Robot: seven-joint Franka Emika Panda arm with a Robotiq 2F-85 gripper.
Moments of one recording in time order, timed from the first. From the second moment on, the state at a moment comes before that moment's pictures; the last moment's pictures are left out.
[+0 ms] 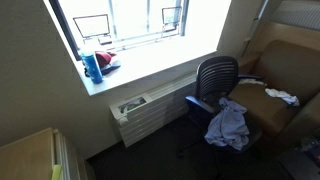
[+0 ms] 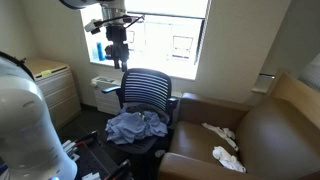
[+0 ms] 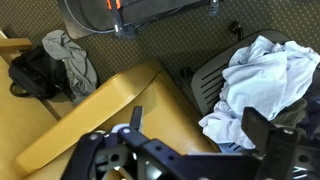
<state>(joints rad) -0.01 -0.63 0.21 -2.58 -0.05 1.87 0.41</state>
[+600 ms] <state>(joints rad) 0.02 -0.58 0.28 -2.60 -0.06 1.98 0.48</state>
